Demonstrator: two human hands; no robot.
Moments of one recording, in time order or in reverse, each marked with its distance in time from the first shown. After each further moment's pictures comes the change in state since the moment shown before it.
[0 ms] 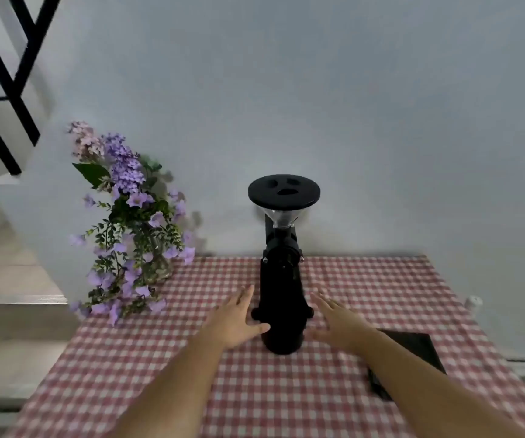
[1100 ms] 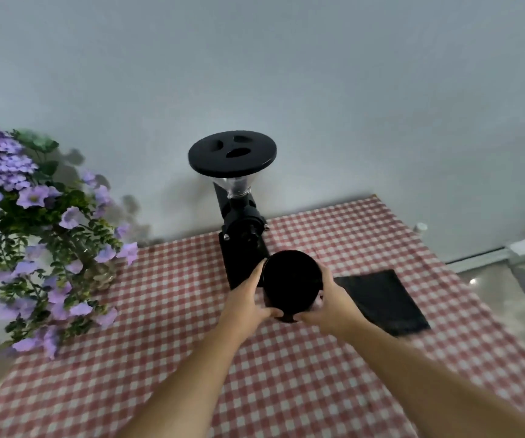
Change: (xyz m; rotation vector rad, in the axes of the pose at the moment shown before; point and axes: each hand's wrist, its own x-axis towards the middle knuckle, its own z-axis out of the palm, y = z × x) left_hand 0.050 0.031 0.053 -0.453 0.063 0.308; right_hand -0.015 -0.007 0.040 0.610 0.397 0.259
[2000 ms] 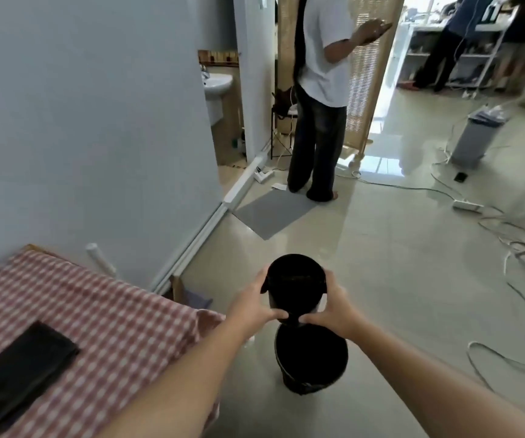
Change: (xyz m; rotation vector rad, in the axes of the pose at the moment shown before) left_hand -0.138 0.383 0.460 0.052 -0.764 0.615; right_hand -0.441 0.334 -0.289 0.177 0.743 0.529
